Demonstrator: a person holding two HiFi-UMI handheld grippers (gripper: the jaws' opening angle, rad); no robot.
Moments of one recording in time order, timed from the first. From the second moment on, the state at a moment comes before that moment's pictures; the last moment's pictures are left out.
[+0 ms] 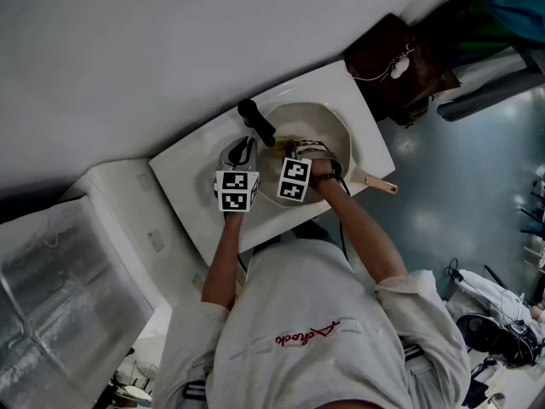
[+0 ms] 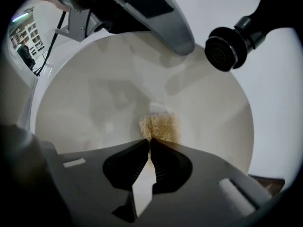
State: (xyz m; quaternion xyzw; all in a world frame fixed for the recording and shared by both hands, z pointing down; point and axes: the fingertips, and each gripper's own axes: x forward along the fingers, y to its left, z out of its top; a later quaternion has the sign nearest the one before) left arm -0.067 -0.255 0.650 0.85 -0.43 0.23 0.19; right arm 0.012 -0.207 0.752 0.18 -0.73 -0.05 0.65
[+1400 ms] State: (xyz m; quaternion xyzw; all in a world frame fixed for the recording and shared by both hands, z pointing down) left arm -0.067 -0.254 0.651 0.84 -0.44 0.23 0.20; right arm 0.030 -0.178 0.763 0.18 -0.73 -0.04 0.66
